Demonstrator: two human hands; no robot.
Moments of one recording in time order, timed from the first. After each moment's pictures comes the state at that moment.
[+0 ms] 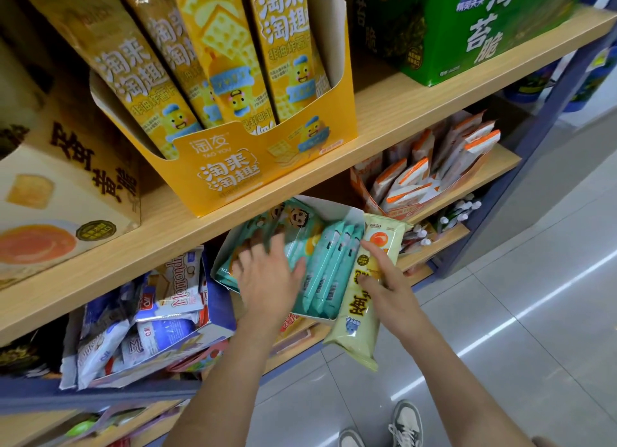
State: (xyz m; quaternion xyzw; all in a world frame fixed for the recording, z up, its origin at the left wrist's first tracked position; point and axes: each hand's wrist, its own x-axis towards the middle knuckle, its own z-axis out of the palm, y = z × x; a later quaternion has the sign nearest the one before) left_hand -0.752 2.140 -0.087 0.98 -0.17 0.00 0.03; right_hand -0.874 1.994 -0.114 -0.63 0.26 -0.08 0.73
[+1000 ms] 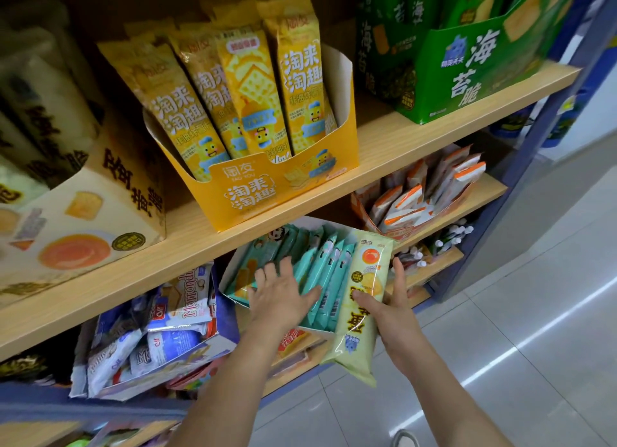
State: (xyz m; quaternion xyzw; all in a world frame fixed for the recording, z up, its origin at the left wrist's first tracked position) left_hand -0.753 2.140 -0.083 0.97 -0.17 -0.13 0.04; right_hand -0.882 2.004 -0.103 -0.47 0.34 -0.08 0.81
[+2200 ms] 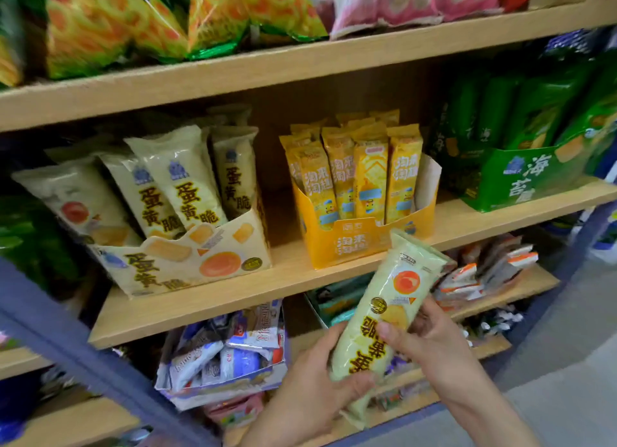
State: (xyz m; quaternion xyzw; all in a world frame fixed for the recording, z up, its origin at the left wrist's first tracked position) left_hand -0.839 2.243 0.037 0.81 -0.27 -0.19 0.49; right_hand -0.890 2.059 0.047 -0.60 0.14 -0.10 0.78
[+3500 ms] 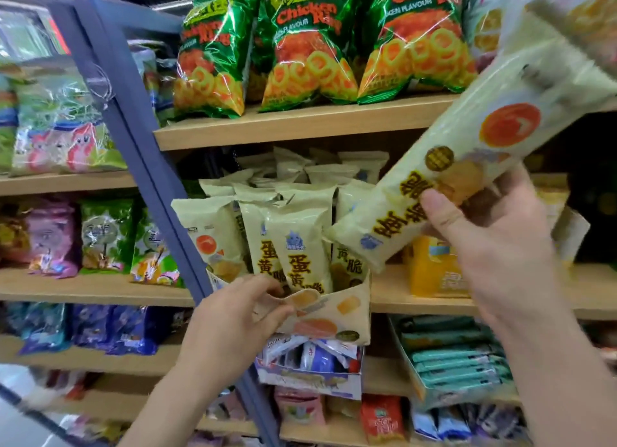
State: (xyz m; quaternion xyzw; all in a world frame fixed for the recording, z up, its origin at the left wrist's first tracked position) left_hand -0.845 2.391 0.152 0.94 -0.11 0.22 0.22; right_hand -0.840 2.128 0.219 -0.63 -0.15 -0.28 0.71
